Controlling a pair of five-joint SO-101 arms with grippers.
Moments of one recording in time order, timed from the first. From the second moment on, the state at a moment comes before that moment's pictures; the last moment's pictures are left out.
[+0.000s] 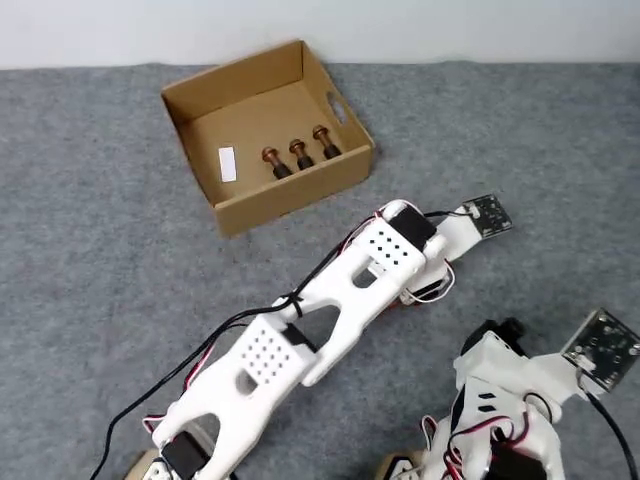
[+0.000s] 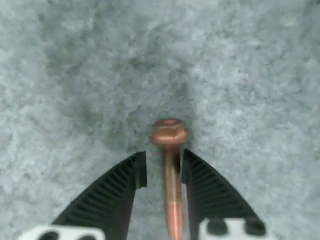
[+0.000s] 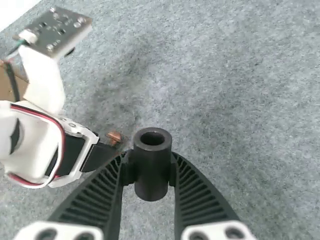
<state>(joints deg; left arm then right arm) 42.5 61.5 -56.8 89.8 -9.6 17.8 -103.7 63.9 89.0 -23.1</state>
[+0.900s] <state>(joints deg) 42.3 56.7 -77.5 99.1 -6.5 15.6 -103.8 64.4 89.0 -23.1</state>
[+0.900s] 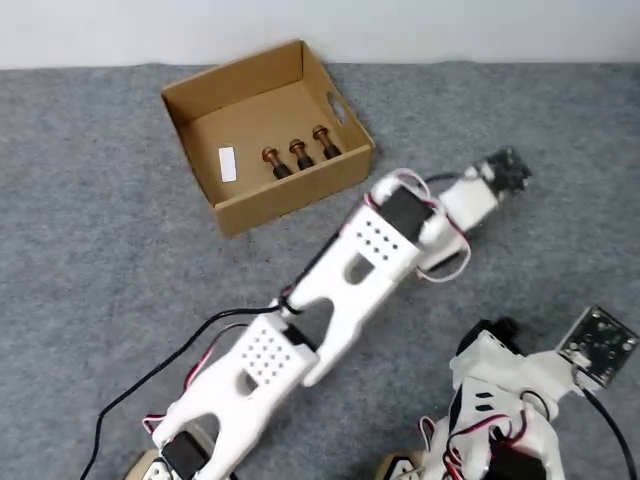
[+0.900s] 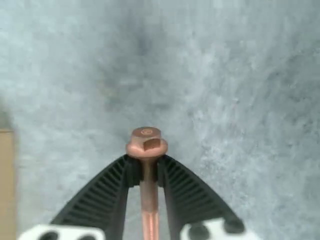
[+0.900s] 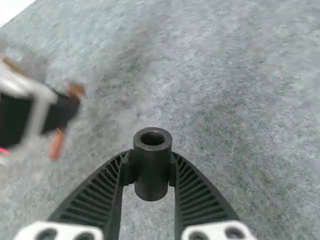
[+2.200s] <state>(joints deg) 10.5 -99.1 57.5 80.5 -6.1 -26.3 -103.8 64.4 87.7 -23.1</state>
